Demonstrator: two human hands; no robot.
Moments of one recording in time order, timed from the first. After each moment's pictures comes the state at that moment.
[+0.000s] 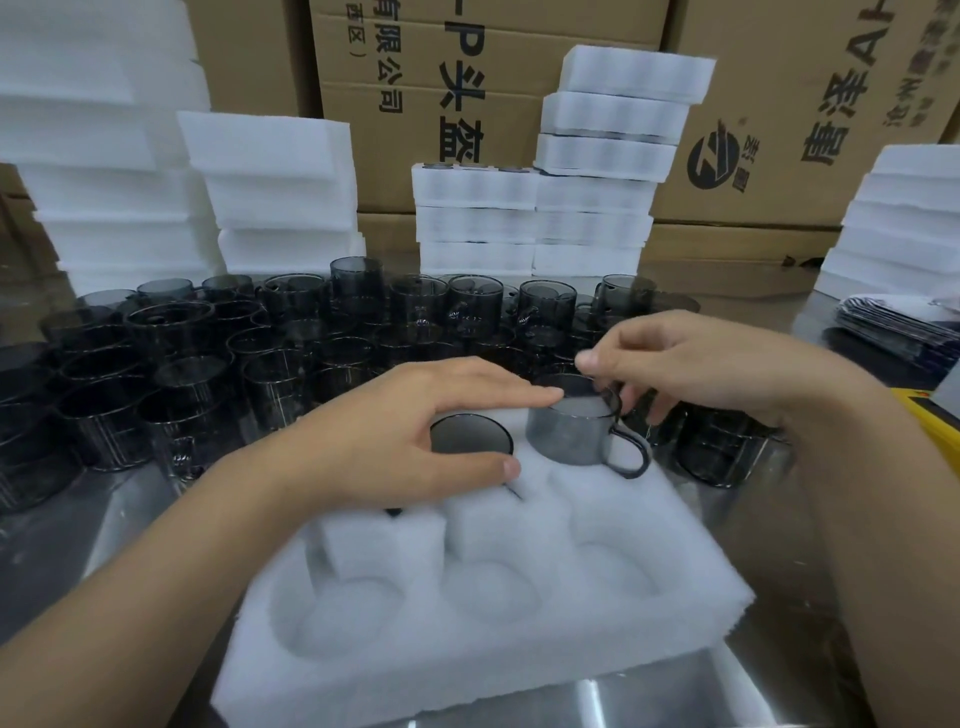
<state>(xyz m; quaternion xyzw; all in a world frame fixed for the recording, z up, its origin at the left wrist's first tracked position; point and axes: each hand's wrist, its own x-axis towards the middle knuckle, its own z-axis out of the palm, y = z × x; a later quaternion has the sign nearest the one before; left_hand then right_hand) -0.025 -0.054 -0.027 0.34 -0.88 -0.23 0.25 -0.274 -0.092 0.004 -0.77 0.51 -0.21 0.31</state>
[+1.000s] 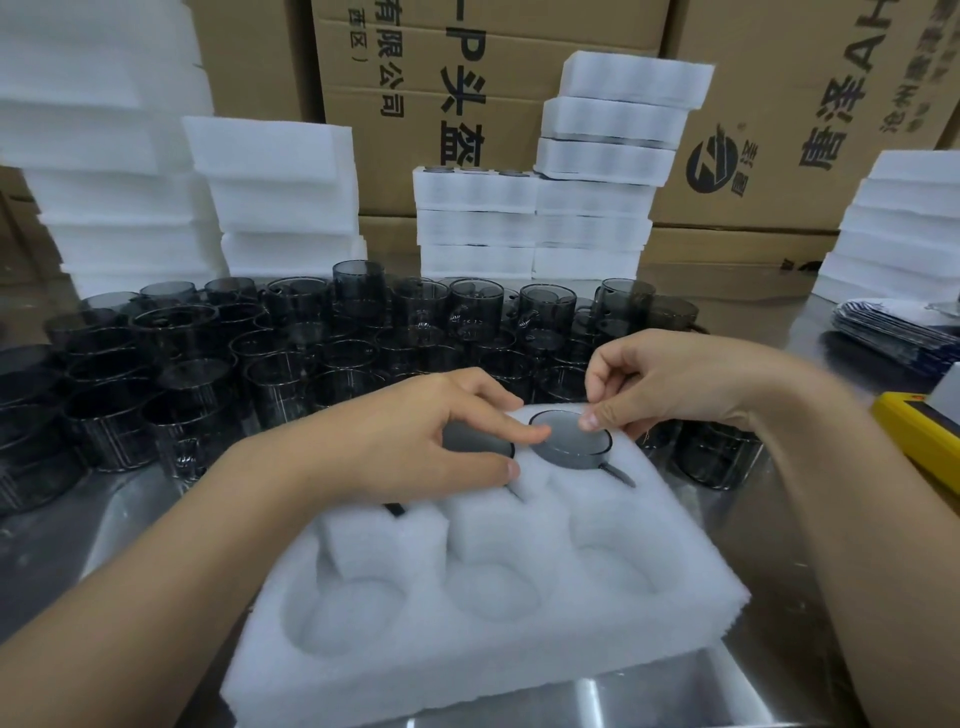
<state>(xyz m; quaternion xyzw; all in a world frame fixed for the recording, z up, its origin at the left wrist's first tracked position) -0.026 -0.061 -0.029 0.39 -0.86 -0.28 0.18 -0.270 -0.104 -0.005 -0.74 0.52 -0.17 0.39</state>
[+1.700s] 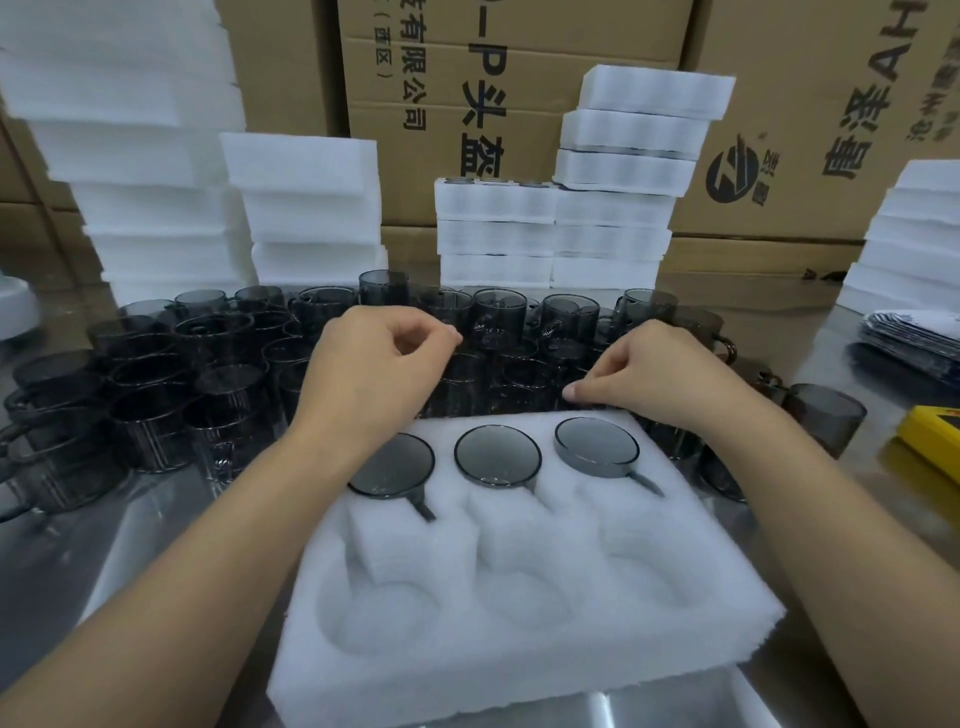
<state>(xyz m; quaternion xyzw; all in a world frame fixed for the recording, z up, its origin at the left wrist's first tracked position) -0.013 -0.076 -0.026 0.54 -0.64 -0.12 0.53 -0.239 -0.106 -0.009 -0.73 0.65 -0.20 0.10</state>
